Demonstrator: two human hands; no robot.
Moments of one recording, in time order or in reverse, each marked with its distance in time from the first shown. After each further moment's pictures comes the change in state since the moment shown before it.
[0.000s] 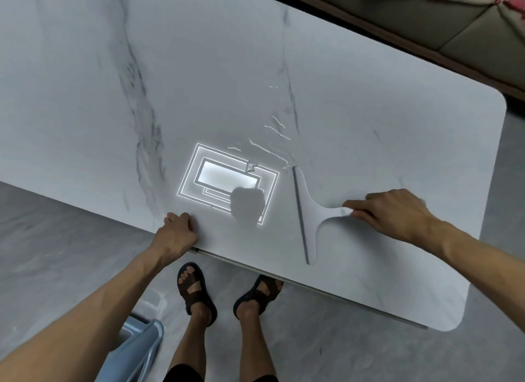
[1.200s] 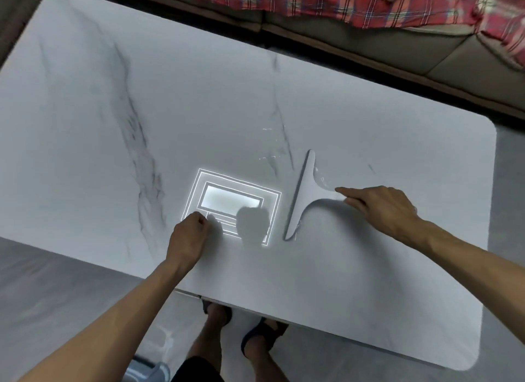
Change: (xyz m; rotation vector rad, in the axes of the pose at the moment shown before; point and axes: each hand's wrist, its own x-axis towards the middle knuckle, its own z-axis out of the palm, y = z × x) left_hand 0.026 0.072 -0.059 -0.267 0.296 0.064; right_hand 0.061 0.026 -0.036 0.298 0.058 0.284
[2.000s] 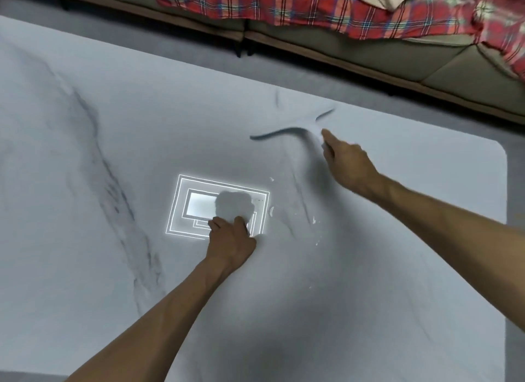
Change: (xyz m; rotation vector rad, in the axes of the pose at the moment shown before) left_hand 0.155 0.107 -0.016 0.298 -0.414 0.168; right_hand 0.235 -0.065 -0.081 0.250 0.106 0.275
